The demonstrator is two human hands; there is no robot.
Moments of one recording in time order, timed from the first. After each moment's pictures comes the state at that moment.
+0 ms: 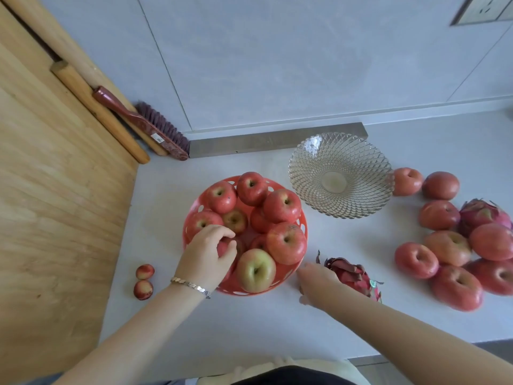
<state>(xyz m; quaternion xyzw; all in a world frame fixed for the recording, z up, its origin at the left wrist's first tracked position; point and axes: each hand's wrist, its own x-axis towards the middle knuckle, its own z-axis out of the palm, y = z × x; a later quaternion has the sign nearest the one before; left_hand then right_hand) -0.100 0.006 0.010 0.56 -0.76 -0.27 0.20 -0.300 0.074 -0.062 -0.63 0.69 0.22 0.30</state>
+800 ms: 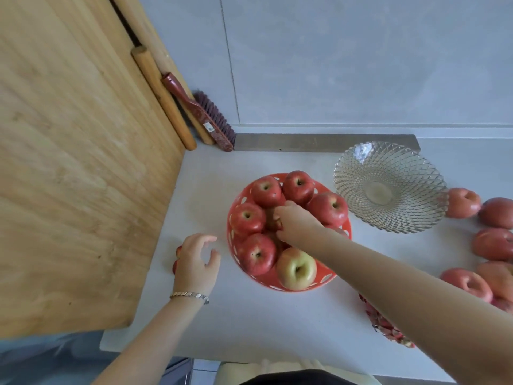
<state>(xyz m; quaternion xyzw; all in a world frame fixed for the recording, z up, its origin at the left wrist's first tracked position) -0.018 0.022 -0.024 0.69 -0.62 -0.24 0.30 -0.224 -0.031 0.000 -0.73 0.63 0.02 0.26</state>
